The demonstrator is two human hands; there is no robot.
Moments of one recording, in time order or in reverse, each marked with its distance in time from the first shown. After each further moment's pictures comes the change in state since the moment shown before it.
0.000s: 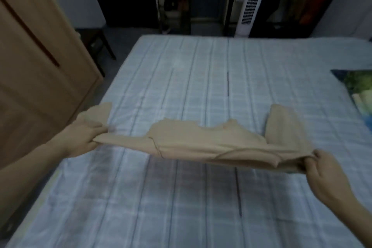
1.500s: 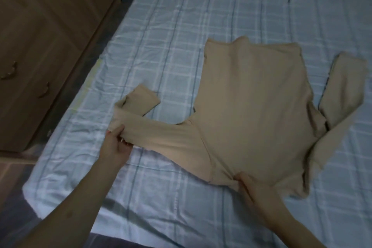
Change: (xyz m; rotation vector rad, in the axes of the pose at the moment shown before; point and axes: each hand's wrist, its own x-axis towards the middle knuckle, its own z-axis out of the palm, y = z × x) left_hand -0.288 0.120 0.260 -2.394 0.459 -1.320; right_hand -0.411 -0.135 0.213 0.081 -0.842 -0.170
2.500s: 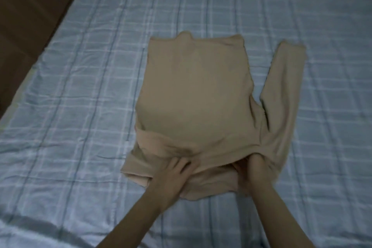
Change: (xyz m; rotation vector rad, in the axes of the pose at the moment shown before) left_hand -0.095 -0.244 0.115 2.111 -1.019 0.983; right_hand 0.021 0.108 -0.083 1.633 0.573 0.835
